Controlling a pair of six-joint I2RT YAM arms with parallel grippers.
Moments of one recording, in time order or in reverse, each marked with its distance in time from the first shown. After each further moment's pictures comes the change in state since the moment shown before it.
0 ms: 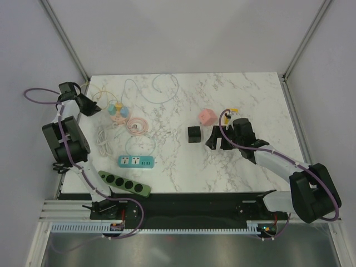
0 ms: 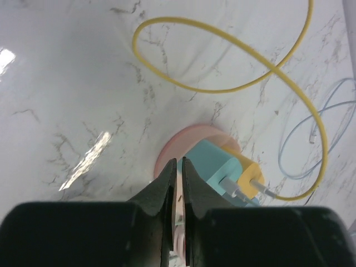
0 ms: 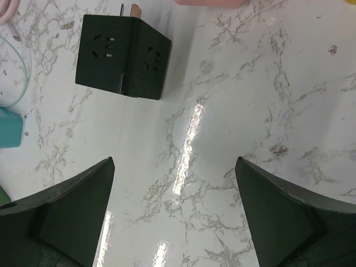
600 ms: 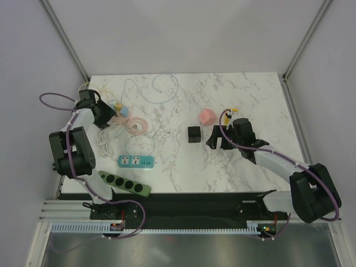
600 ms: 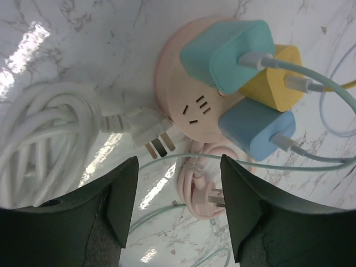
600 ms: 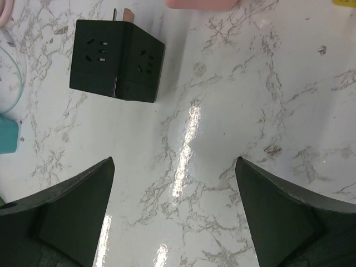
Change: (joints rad) left arm -0.177 -0.215 -0.279 0.004 -0.152 -0.082; right arm 0.000 0.001 0.000 0.001 0.025 0.008
